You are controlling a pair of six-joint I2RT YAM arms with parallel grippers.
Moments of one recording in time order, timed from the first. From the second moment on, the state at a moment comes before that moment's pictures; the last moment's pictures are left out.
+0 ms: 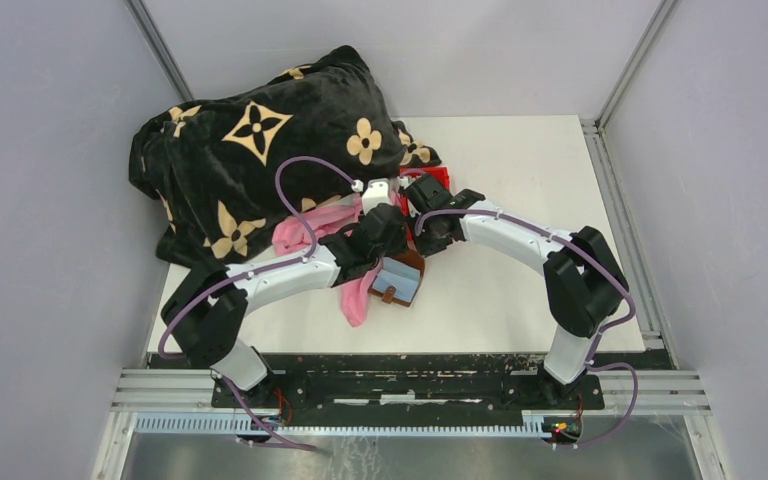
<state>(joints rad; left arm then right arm) -0.86 1.57 1.00 -0.09 -0.44 -0.71 0.71 1.78 1.32 -0.65 0.01 0.29</state>
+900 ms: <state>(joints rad) -0.87 1.32 0.72 -0.04 -0.30 -0.72 0.68 1.78 1.27 -0.67 0.02 0.34</state>
